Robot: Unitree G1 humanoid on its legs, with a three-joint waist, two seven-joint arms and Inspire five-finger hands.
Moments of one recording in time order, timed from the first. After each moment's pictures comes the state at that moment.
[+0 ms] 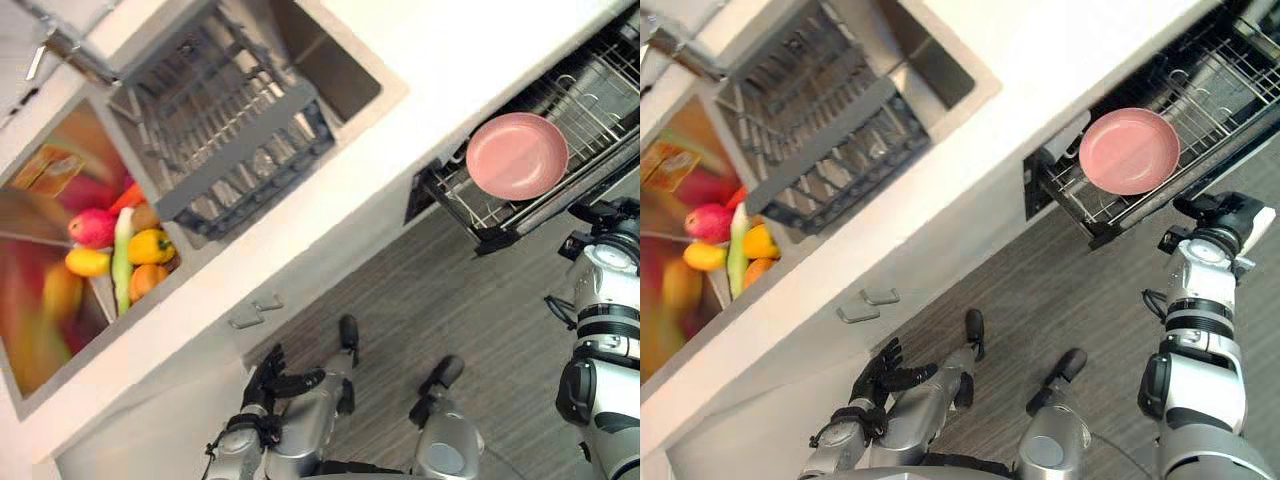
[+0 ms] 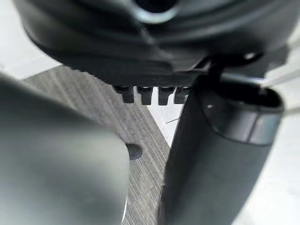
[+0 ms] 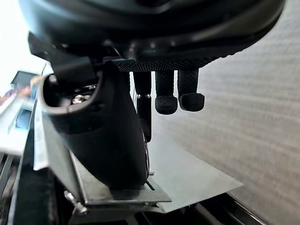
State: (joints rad) left arm 0.07 0.05 -0.09 0.78 -0.24 -0.18 -0.06; right arm -0.72 -0.63 -0.36 0.85 0.21 0.22 -0.43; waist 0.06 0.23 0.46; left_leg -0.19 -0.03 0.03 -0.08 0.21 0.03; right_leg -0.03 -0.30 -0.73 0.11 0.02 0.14
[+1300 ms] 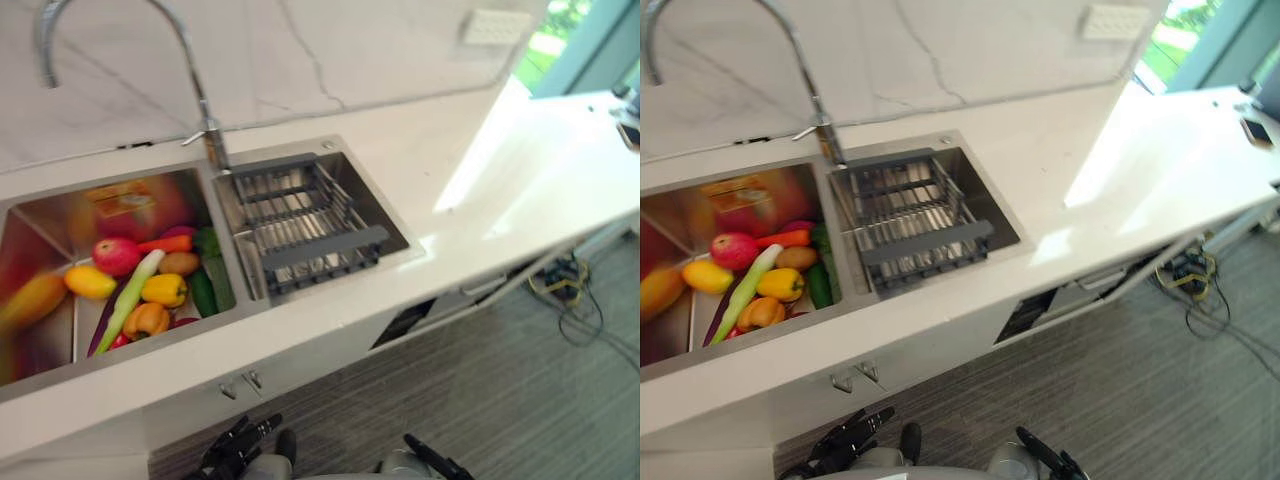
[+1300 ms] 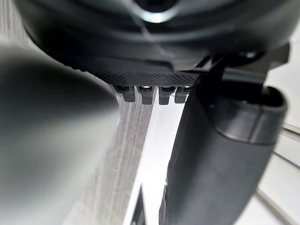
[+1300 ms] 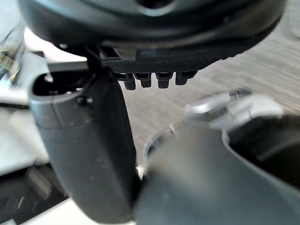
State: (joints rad) left arm 0.08 0.15 0.15 1.10 -0.50 0.04 -0.30; right arm 0.13 -0.03 -0.44 1.08 0.22 0.02 0.03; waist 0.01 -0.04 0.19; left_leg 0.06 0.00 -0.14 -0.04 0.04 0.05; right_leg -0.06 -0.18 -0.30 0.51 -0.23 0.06
